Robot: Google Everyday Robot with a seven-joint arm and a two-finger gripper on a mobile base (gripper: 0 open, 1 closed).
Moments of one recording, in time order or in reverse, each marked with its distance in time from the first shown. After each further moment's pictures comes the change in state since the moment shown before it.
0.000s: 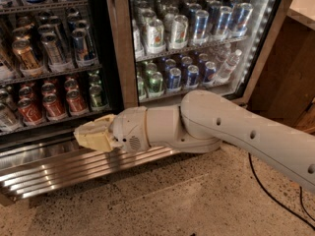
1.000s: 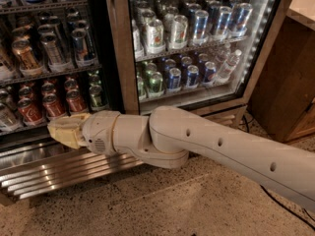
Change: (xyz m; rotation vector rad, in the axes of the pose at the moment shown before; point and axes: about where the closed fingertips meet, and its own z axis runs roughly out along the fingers) arm -0.015 -0.018 0.061 0.125 -0.137 0.030
